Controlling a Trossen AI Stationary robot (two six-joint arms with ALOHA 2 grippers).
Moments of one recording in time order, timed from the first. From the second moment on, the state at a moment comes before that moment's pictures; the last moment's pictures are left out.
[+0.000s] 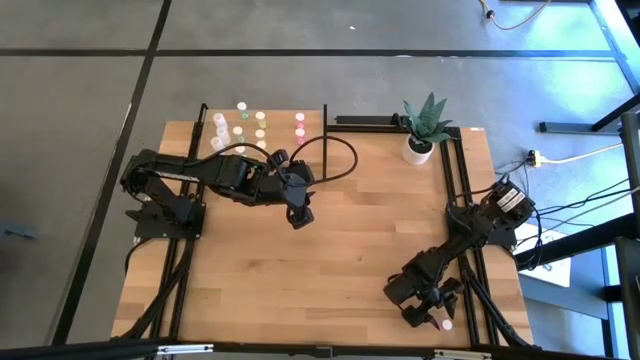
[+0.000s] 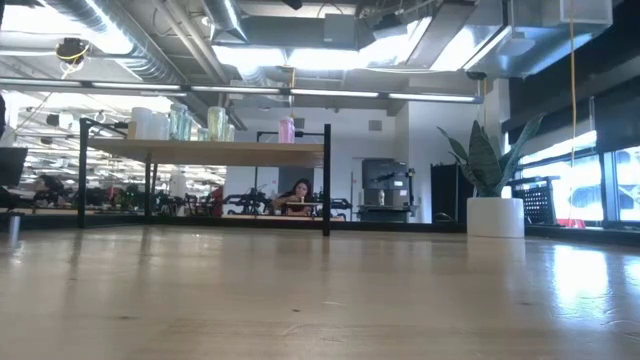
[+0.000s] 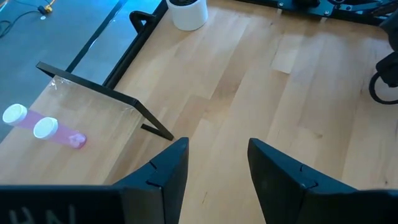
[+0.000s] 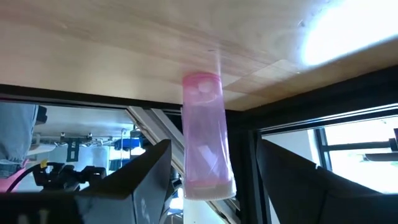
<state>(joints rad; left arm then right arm) -0.17 1.61 1.77 -1.06 -0.52 -0.41 0.69 1.79 0.78 -0.41 -1.02 1.78</state>
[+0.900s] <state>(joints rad) -0.17 1.61 1.77 -1.06 -0.52 -0.41 0.70 1.79 0.78 -0.38 -1.01 1.80</state>
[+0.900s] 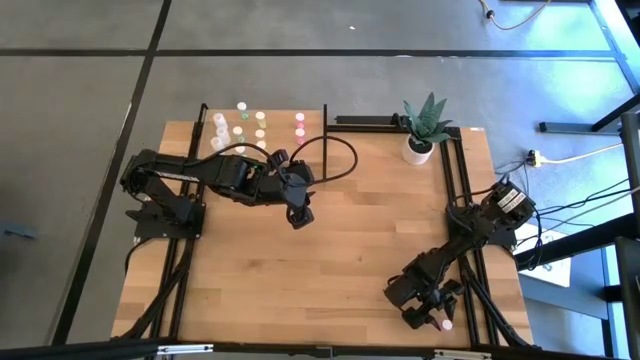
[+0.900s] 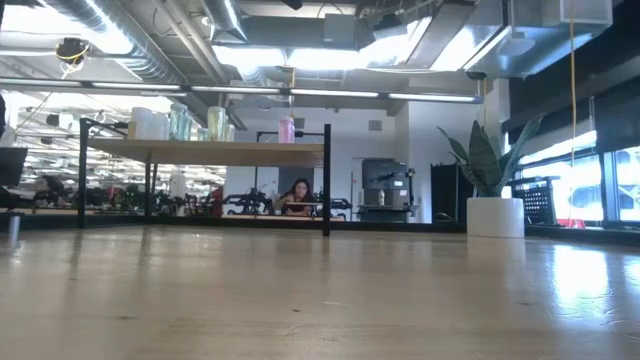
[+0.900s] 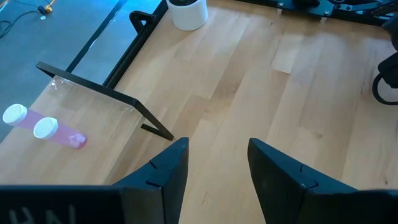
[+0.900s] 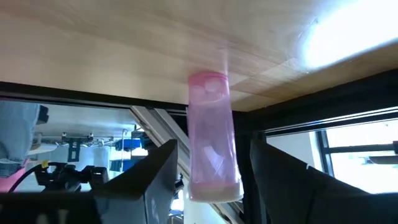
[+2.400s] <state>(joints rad) -0.17 1.61 1.77 -1.13 -0.52 -0.38 0.63 1.79 0.92 -0.37 -0.96 1.70</state>
